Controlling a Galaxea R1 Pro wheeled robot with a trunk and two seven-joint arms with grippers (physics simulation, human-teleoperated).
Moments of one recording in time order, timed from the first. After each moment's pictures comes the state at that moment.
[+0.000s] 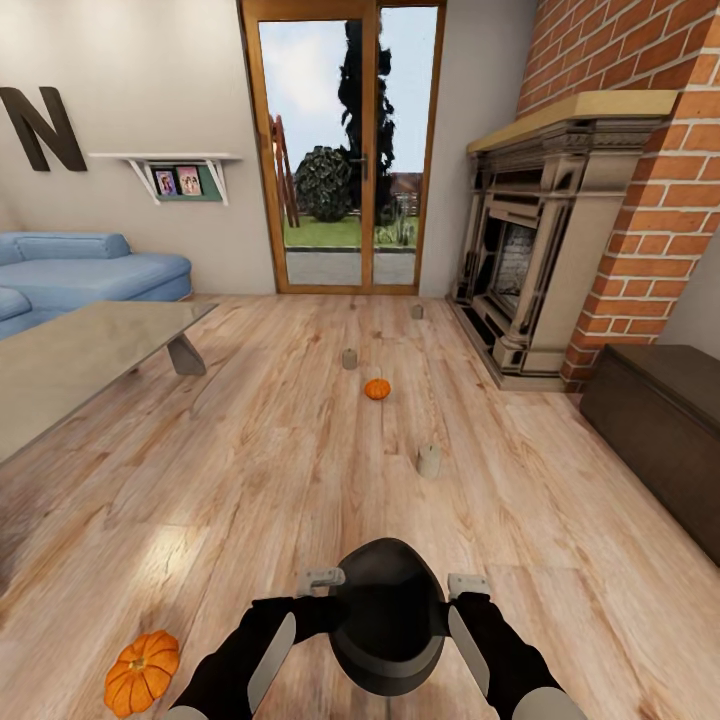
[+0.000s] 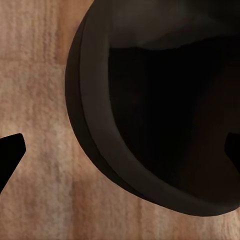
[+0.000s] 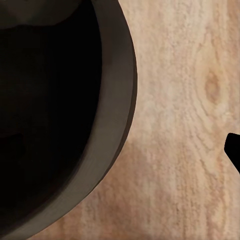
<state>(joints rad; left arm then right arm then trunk) -0.45 -0.16 -0.19 -0.73 0.27 0.52 0.00 -0.50 0.12 0.03 -0.63 -0.12 0.55 -0.22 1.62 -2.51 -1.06</state>
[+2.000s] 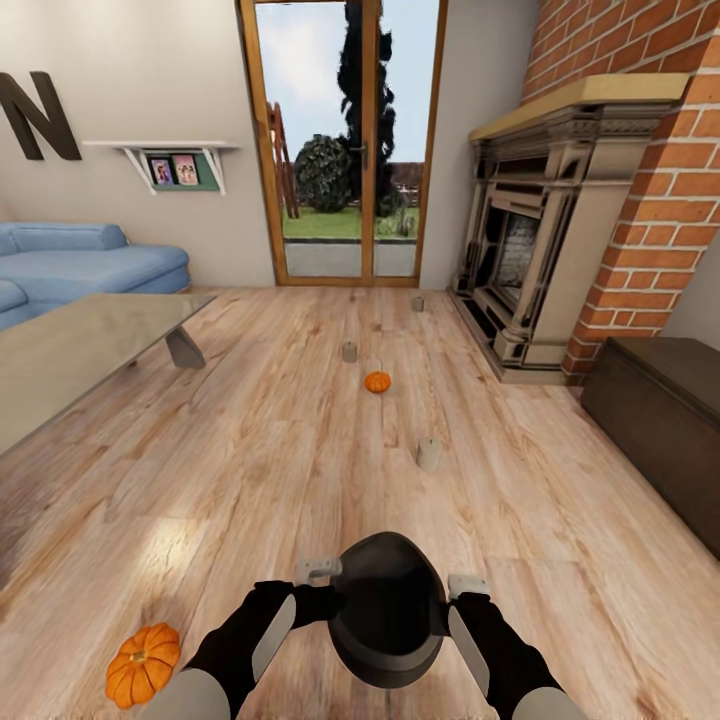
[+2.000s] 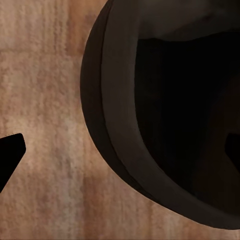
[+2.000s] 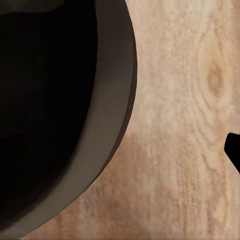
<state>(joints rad) -0.55 -0.15 -0.18 -0.60 0.27 0.52 0.00 -0.50 0.12 0.03 -0.63 -0.12 0.55 -0.22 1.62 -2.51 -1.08</state>
